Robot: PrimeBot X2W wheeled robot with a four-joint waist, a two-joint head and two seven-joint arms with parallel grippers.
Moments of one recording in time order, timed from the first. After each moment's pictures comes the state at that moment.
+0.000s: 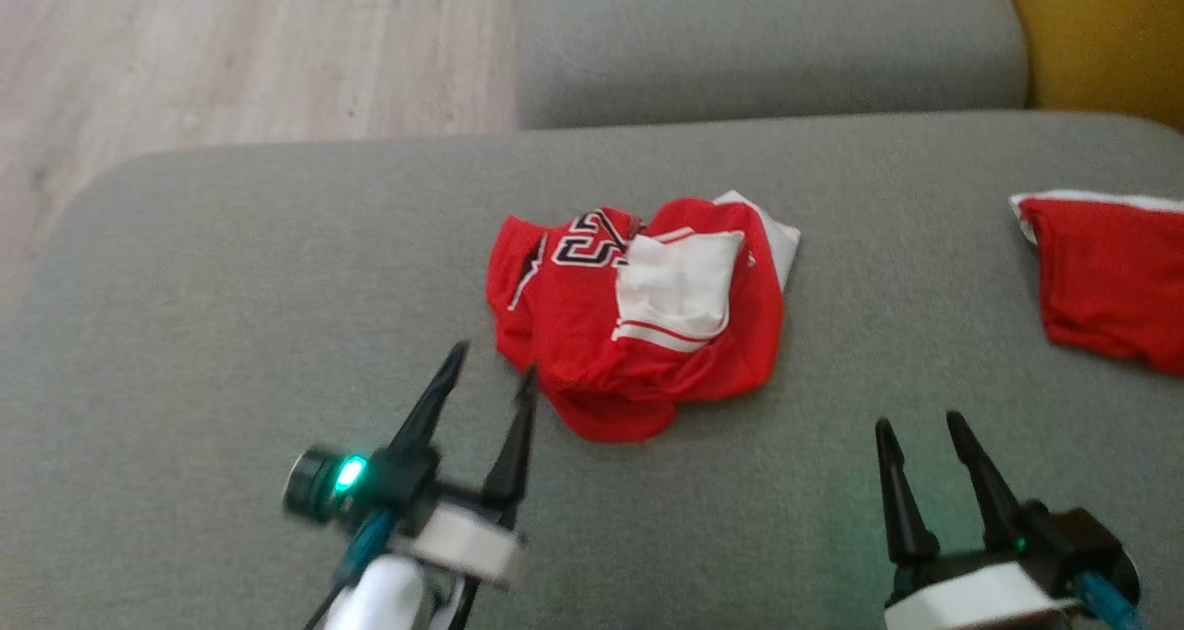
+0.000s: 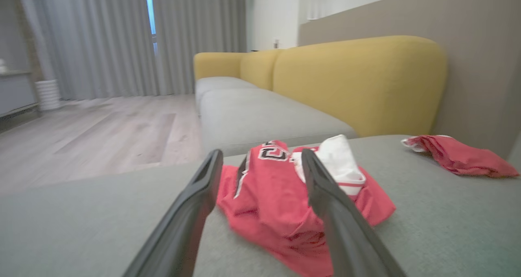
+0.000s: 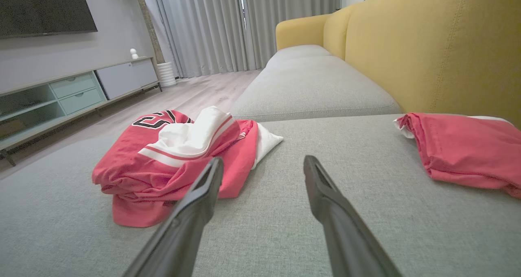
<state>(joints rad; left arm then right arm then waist) -0.15 0.06 -0.40 0.30 -0.15 -0.03 -0.24 0.14 -0.04 0.07 0.16 0.13 0.13 -0.25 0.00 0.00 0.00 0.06</state>
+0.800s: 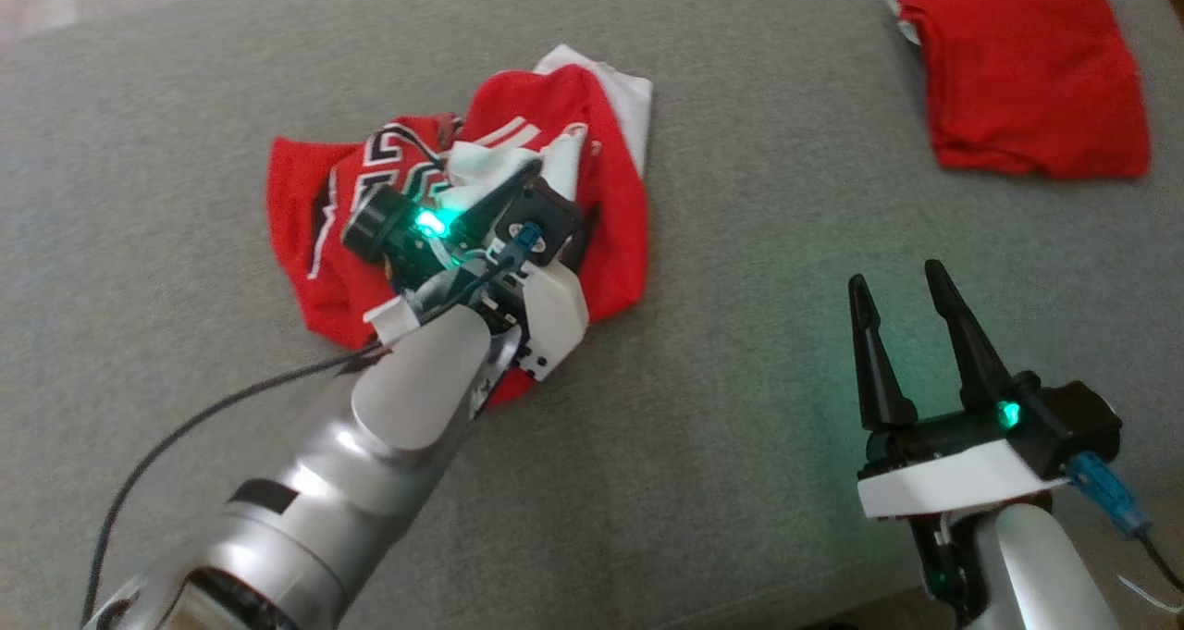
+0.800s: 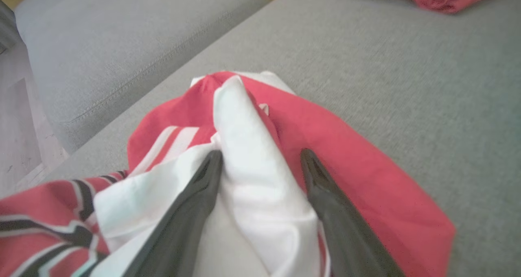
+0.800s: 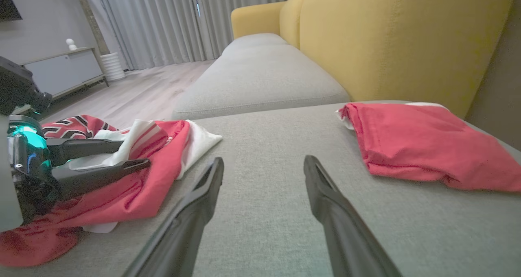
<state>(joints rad) -0.83 0.04 -0.83 0.80 -0.25 0.04 0.11 -0.08 -0.05 0.13 0.12 0.14 0.13 -0.25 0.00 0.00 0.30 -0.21</state>
